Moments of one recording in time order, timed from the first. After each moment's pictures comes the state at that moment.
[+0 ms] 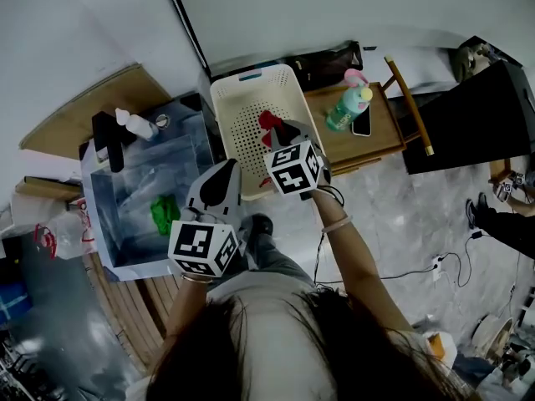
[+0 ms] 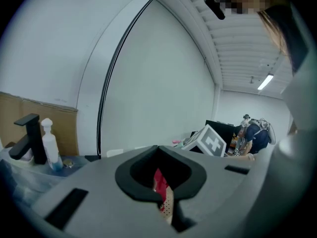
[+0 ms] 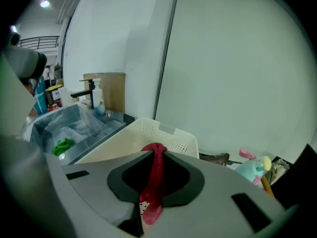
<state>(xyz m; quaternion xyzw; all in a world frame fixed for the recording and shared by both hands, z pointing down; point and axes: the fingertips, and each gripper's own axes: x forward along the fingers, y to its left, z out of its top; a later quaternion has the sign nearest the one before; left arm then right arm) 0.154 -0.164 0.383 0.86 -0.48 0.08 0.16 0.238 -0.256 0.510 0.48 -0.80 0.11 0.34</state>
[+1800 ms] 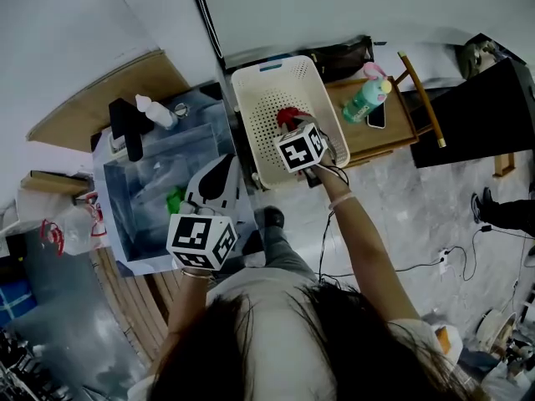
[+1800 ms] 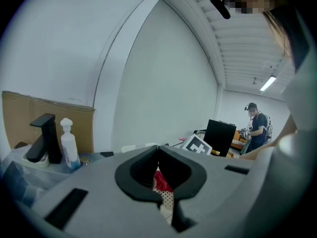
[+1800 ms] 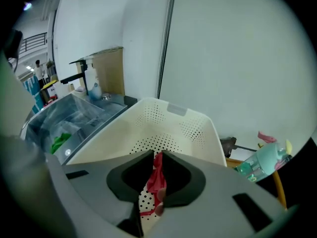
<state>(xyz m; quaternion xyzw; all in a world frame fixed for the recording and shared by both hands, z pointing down) 0.087 -0.155 0.388 0.85 -0.49 0.08 0.17 0.205 -0.258 0.573 0.46 -0.77 0.17 0.41</state>
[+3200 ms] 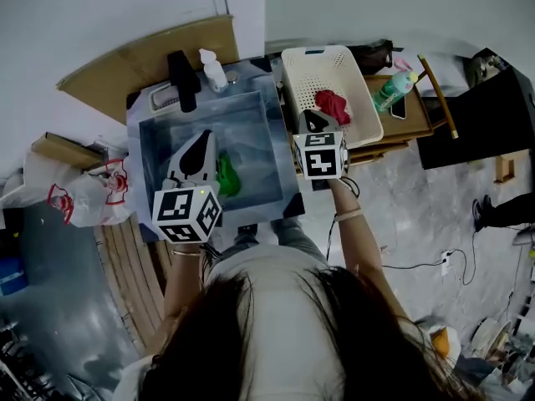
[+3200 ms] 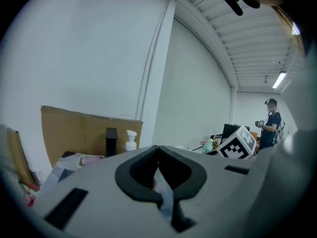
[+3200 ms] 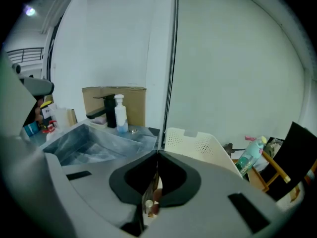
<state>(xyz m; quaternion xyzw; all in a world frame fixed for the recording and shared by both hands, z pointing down) -0.093 -0.096 0.364 0.81 -0.57 0.06 0.14 0.104 -0.172 0.474 0.54 -0.78 0.14 0.28</state>
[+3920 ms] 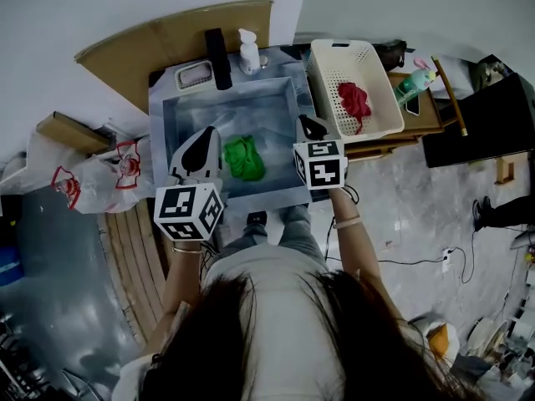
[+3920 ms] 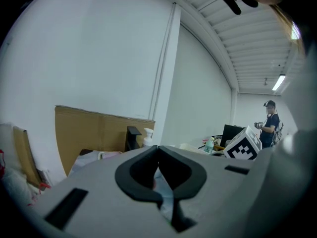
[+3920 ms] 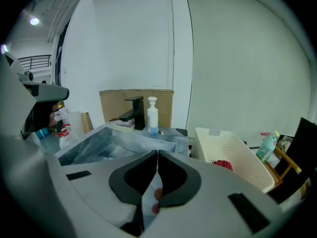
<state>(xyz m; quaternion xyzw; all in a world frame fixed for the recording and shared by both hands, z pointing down) -0.180 -0.056 0.373 0.80 -0.57 0.05 0.15 -0.002 -0.115 0.475 0.51 -0.81 0.15 0.26</state>
